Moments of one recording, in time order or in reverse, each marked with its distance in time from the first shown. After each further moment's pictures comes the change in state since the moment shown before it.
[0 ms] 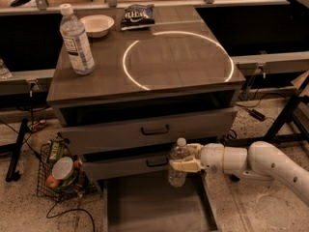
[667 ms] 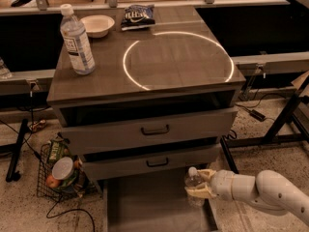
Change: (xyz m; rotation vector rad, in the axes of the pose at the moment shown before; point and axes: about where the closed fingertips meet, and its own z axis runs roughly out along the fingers) arm 0.127 -0.007 -0.032 0.126 0.183 -0.092
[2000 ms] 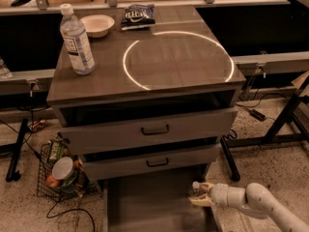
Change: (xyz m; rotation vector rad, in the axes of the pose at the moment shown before) arm 0.194 -0.062 0.074 -0.062 -0.048 0.004
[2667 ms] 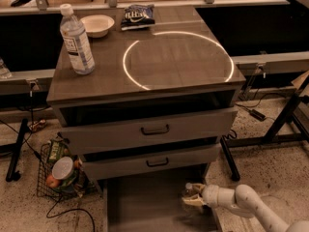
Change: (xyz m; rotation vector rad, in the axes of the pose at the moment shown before) arm 0.037 -0.013 0.050 -0.021 -0.061 -0.023
